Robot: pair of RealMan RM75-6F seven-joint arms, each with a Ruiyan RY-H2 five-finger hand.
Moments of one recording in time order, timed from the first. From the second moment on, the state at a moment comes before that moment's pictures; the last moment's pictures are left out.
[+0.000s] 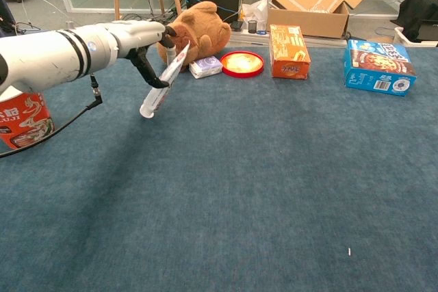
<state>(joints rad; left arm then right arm) -1.01 -1.64 -0.34 -1.31 0.66 0.87 0.66 0.12 -1.08 0.09 -1.51 -1.49 1.44 0.28</state>
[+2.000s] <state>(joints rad) -0.74 -0.93 -0.38 -2.15 0.56 1.09 0.23 0.06 -1.02 0.07 -1.69 -1.65 1.63 0.07</state>
